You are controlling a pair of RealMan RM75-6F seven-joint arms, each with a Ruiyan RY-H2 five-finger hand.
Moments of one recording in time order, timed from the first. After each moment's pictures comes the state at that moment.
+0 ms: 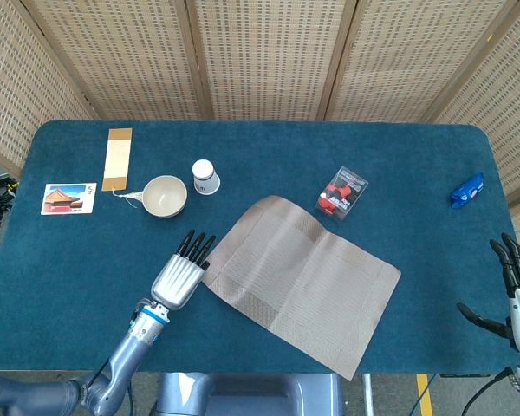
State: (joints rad) left arm -0.59 -1.77 0.02 -1.39 1.39 1.25 0.76; right arm 0.03 -1.10 0.10 -1.61 -1.57 1.64 0.28
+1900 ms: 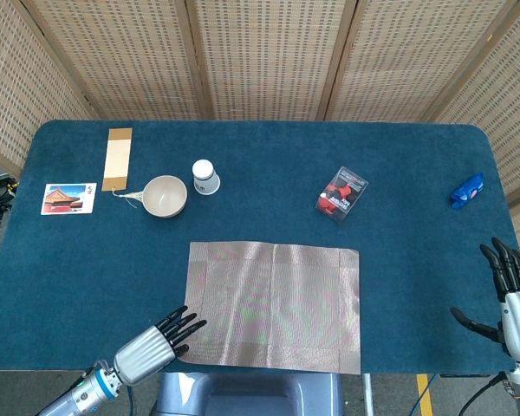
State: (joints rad) left arm -0.41 -1.54 0.34 -1.38 1.96 1.37 0.29; right arm 0.02 -1.11 0.09 -1.62 -1.60 1.65 0.23
